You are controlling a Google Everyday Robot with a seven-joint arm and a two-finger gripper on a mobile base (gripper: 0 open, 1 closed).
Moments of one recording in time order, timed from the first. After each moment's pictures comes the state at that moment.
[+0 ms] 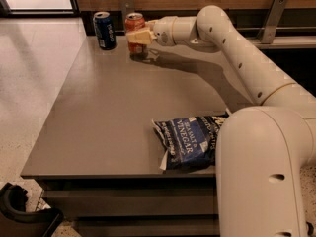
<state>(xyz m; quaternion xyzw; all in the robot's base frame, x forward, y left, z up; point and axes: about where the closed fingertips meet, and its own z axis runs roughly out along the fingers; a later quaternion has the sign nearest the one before) 0.830 0.056 0.893 -0.42 0.65 0.33 0.54</state>
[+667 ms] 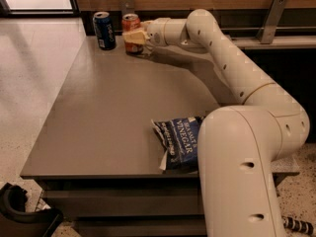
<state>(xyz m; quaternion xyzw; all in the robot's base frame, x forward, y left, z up) 0.868 0.070 0.877 -0.41 0.66 0.31 0.56</state>
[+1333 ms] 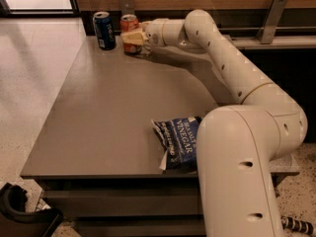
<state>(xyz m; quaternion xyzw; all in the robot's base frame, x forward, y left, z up) 0.868 0.079 0.874 -0.41 0.65 0.31 0.55</state>
